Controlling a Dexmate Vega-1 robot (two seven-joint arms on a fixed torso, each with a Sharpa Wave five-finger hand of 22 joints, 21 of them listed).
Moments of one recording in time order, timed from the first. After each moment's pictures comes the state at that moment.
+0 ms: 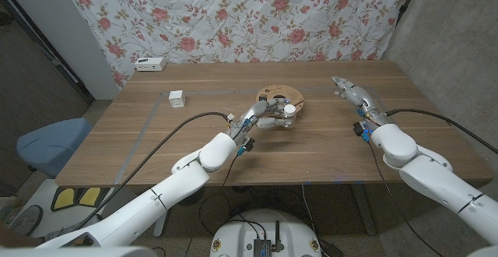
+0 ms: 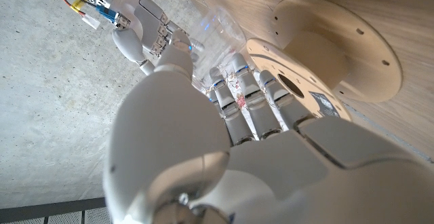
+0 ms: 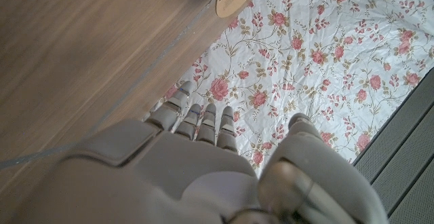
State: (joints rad) left arm 0.93 0.57 0.66 -1.80 0.00 -0.11 0.14; left_hand 1.19 0.00 0.19 -0.14 0.19 0.45 -0.05 0.19 0.17 0.77 -0.15 0.20 0.18 0.79 -0.09 0.18 0.16 0.40 -0.03 0.19 0.17; right arm -1.21 -0.85 -0.22 -1.92 0.33 0.00 -0.30; right_hand 0.28 0.07 0.21 0.00 0.24 0.17 -0.04 0.21 0.18 0.12 0.01 0.19 0.19 0.04 -0.04 0.19 0.19 0.28 -0.04 0.19 0.16
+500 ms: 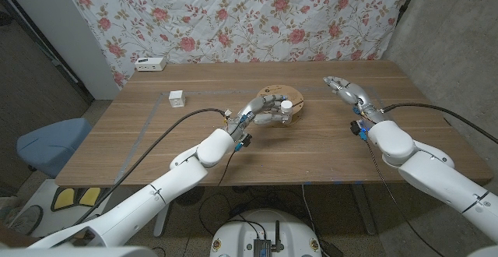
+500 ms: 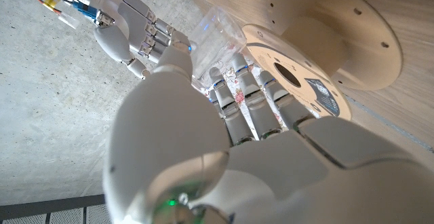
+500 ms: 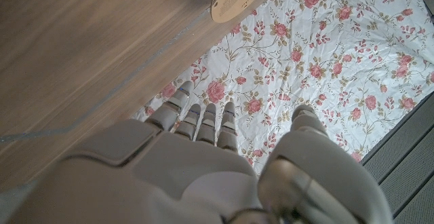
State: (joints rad) left arm 0.90 0.56 0.65 -1.75 -0.01 -0.15 0.13; left_hand 1.18 0.00 0.19 -0.14 0.19 0.45 -0.05 0.19 0.17 0.78 -0.15 0.20 0.18 0.79 -0.09 0.18 0.16 0.39 -0.03 0.19 0.17; right arm -1.22 -0.88 -0.22 -2.05 0.27 -0.14 -0.34; right_hand 0.32 0.07 0.22 -0.04 0.23 0.21 -0.03 0.21 0.18 0.12 0.02 0.19 0.19 0.04 -0.04 0.19 0.18 0.28 -0.04 0.19 0.17
